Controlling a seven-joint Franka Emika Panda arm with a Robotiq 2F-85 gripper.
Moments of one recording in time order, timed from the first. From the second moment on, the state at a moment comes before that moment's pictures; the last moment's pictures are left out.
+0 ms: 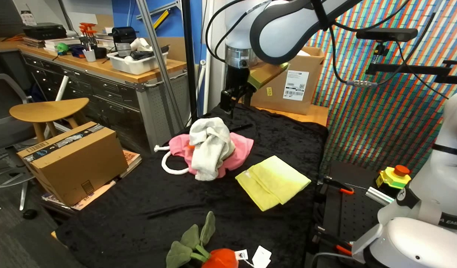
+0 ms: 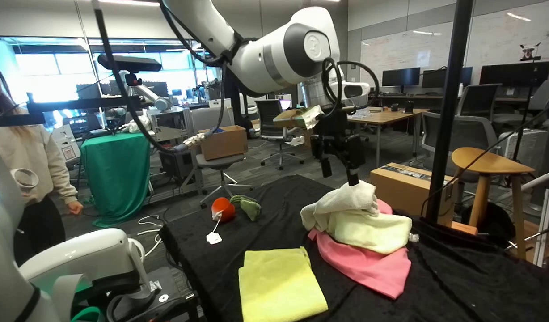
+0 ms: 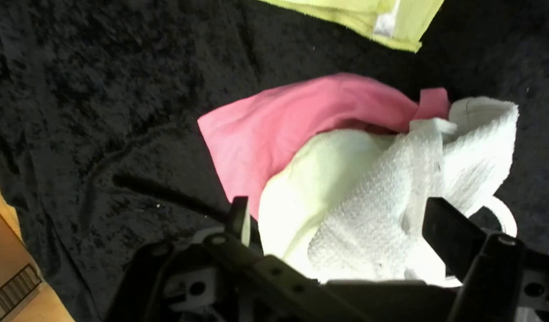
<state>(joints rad) 0.11 0.00 -0.02 -2.22 -0.25 2.28 0.40</state>
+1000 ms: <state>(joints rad) 0.05 -0.12 0.01 -2.57 -0.17 2.43 0.30</state>
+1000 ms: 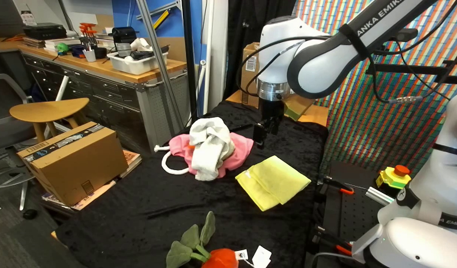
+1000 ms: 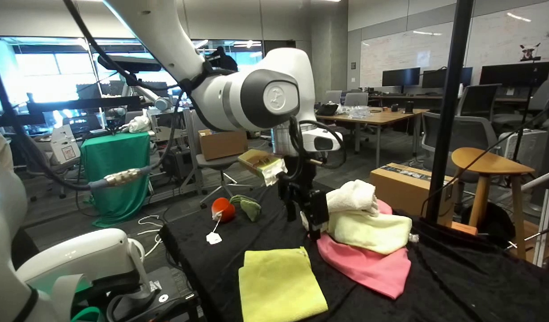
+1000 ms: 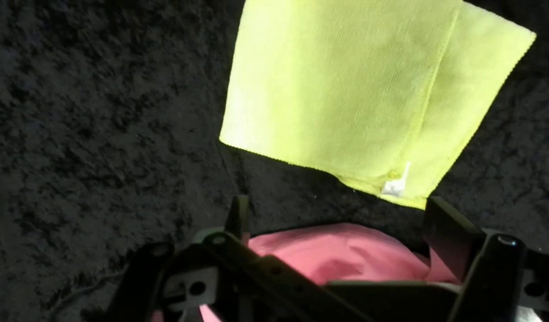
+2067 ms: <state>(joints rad) 0.08 -0.09 0.13 -2.75 -0.19 2.66 0.27</state>
